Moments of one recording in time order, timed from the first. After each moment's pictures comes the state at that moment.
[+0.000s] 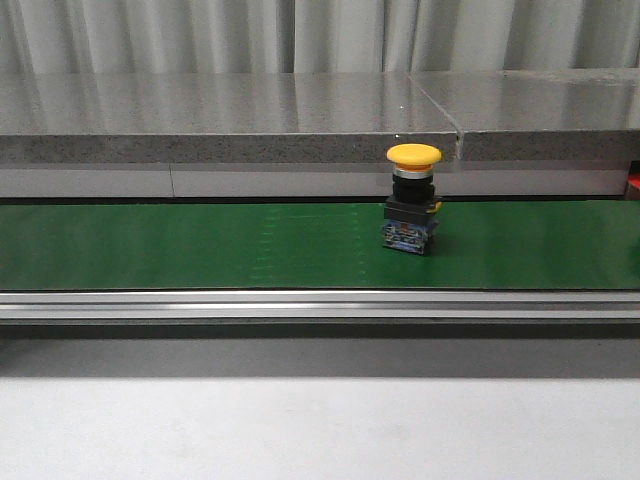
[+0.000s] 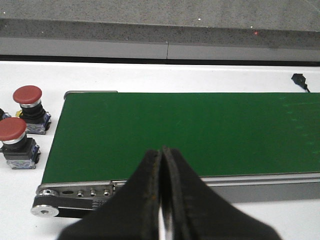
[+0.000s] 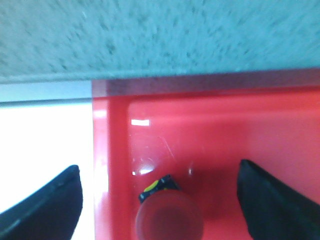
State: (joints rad) left arm -0.15 0.45 -0.42 -0.03 0.44 -0.06; right arm -0.39 2.17 -1.93 0.19 0.79 -0.29
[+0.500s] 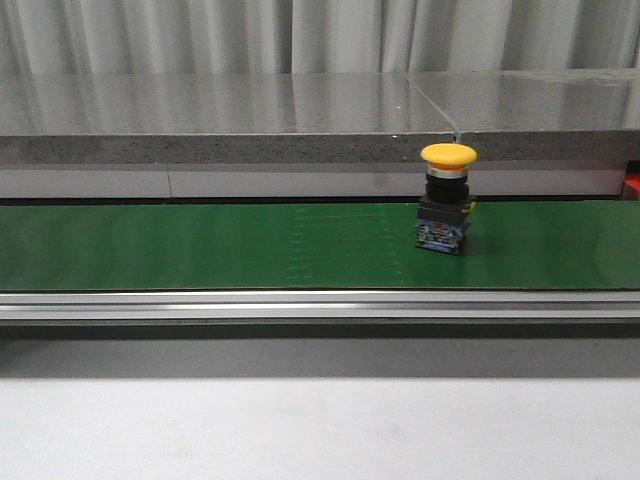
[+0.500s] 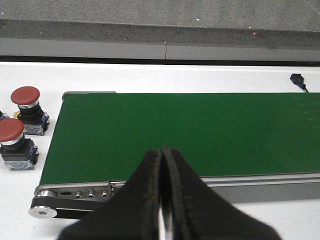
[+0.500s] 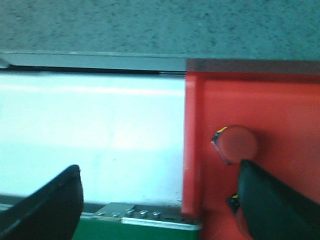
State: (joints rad) left arm -0.15 0.45 -0.42 -0.03 0.44 -0.06; right arm -0.39 1.93 -1.93 0.36 1.10 -0.38
